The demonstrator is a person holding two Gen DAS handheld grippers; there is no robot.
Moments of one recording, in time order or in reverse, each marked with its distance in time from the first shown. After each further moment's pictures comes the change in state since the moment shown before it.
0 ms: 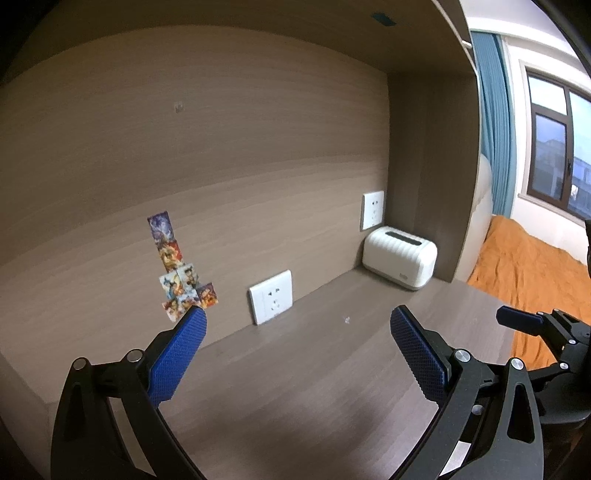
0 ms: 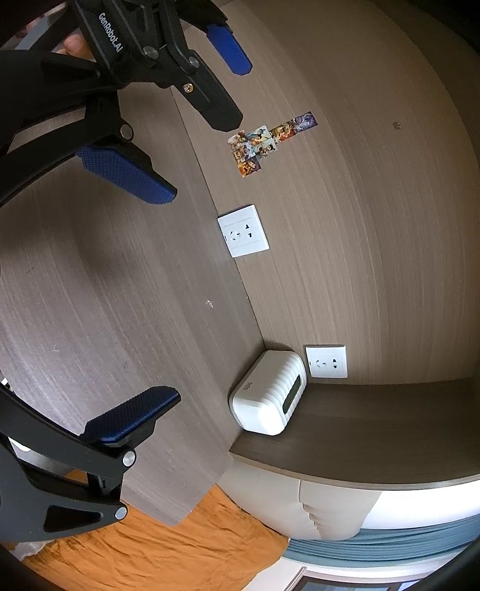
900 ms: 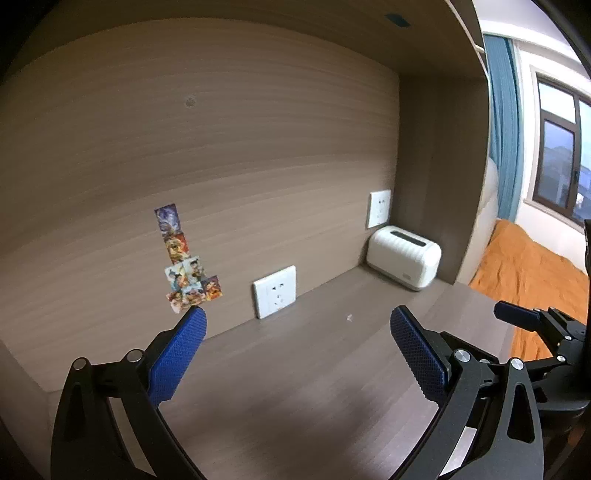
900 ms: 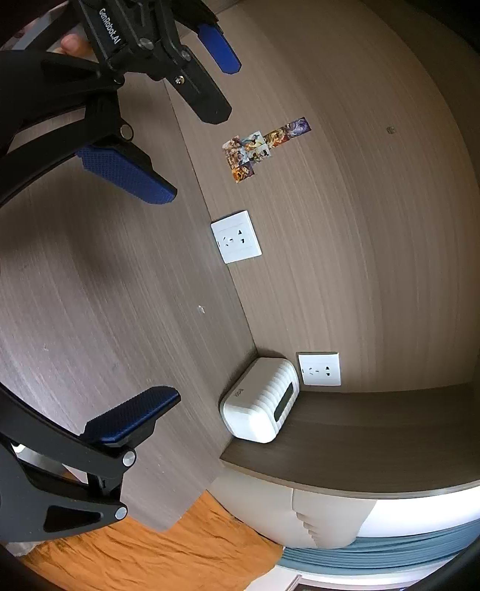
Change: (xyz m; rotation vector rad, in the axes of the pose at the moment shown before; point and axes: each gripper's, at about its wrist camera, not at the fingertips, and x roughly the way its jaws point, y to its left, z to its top) left arm 0.000 0.006 0.005 -0.041 0.038 -0.002; right arm 0.004 -0.002 0.009 -0.011 -0.019 0.029
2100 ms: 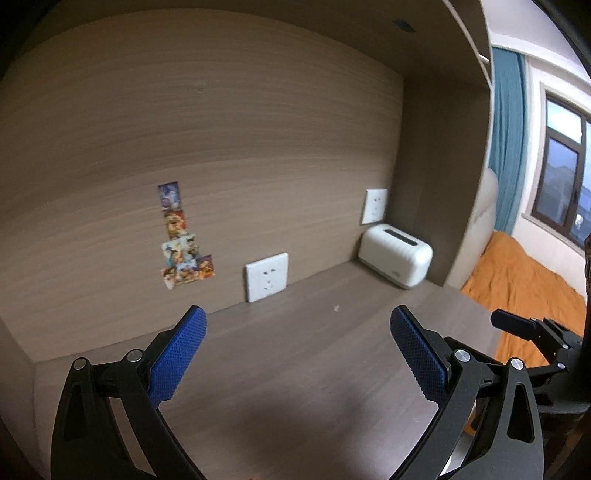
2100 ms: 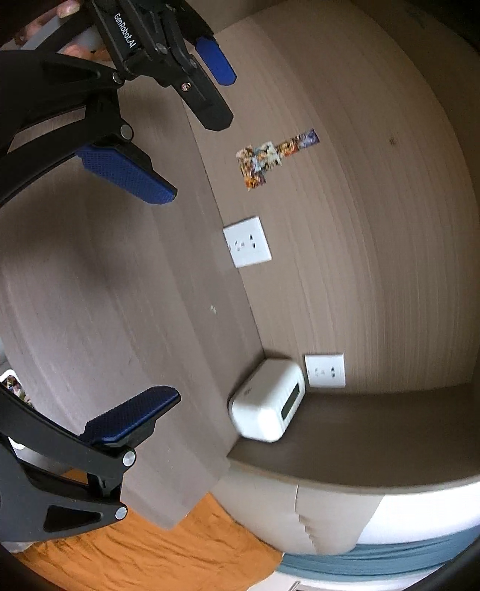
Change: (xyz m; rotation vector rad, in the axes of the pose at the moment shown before) left arm -0.009 -0.002 -0.015 -0.076 0.013 0.000; right arm -0.018 -0.013 -0.011 -0.019 0.014 0.043
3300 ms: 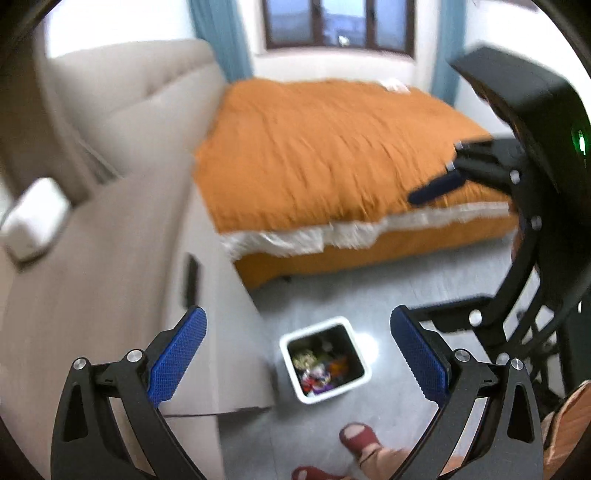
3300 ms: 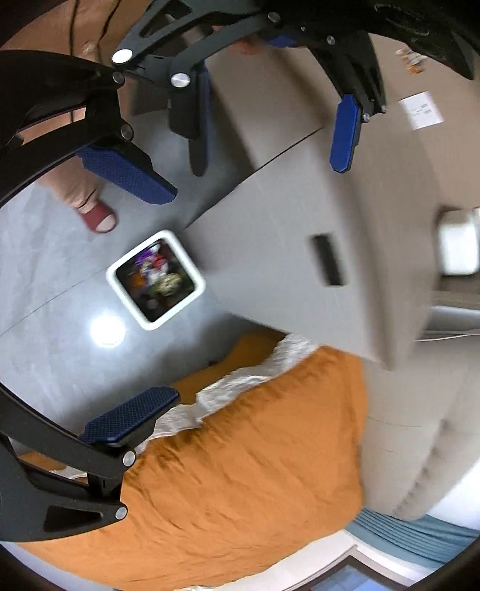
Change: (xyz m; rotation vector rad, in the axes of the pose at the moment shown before) left arm 0.043 -0.331 -0.178 0.773 0.324 -0.773; right arm -0.073 -0.244 -0.210 -0.067 0.399 -0.192
